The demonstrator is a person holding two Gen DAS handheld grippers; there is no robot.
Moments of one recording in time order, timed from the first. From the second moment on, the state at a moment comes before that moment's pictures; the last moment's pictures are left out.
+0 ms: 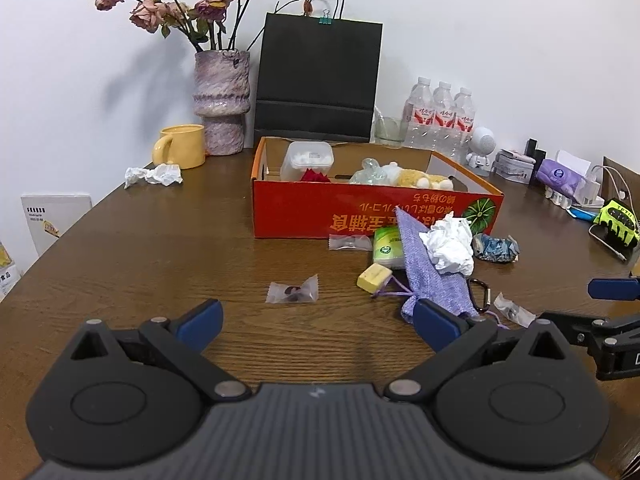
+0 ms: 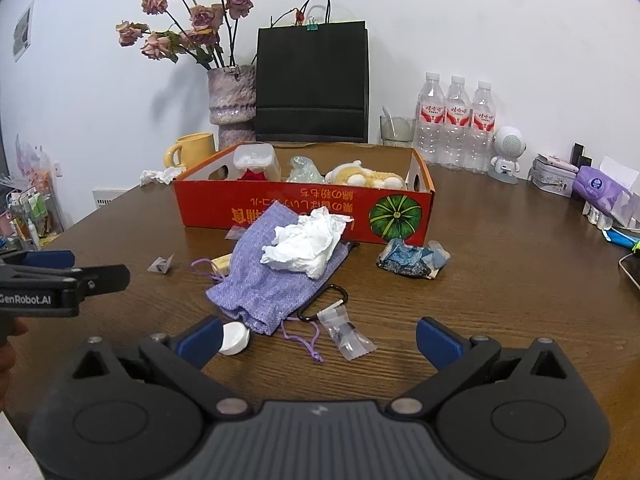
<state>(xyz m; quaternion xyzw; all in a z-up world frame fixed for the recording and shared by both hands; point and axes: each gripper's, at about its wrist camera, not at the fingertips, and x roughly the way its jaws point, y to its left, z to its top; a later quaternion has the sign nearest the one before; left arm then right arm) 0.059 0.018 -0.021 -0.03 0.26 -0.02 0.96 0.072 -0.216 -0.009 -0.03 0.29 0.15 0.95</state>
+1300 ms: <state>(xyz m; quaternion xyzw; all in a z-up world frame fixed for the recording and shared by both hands) 0.102 -0.079 -0.055 0.05 0.34 -0.15 0.93 0.134 -0.236 -0.046 -0.04 0.34 0.19 0.92</state>
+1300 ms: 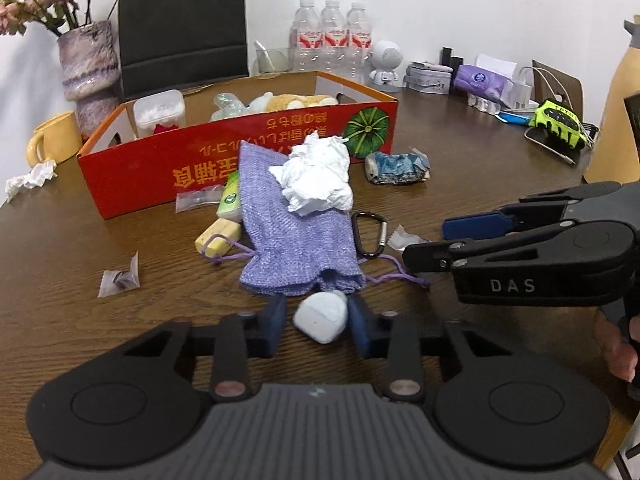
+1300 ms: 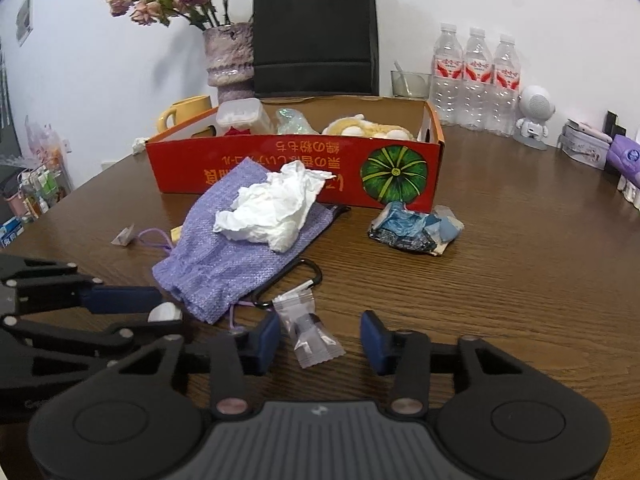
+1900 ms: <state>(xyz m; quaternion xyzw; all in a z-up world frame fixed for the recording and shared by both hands) 0.099 -0.052 -0.018 0.02 0.29 -0.15 0.94 0.123 -0.244 -0.010 -0.02 0.28 0.20 0.94</state>
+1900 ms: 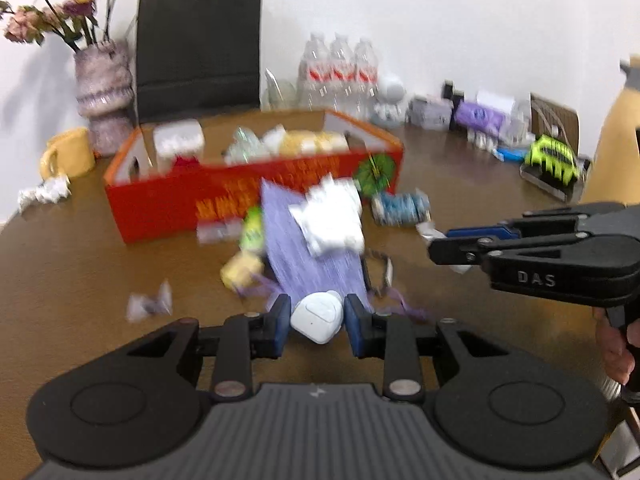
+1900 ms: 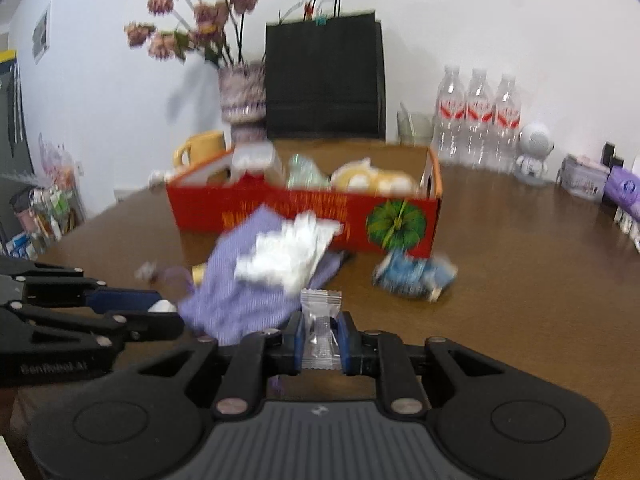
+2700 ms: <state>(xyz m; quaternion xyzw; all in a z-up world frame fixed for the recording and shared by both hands) 0.306 0.004 0.002 -0.07 0.31 -0.05 0.95 0.329 -0.187 -0.007 -0.01 0.35 0.13 0.93</state>
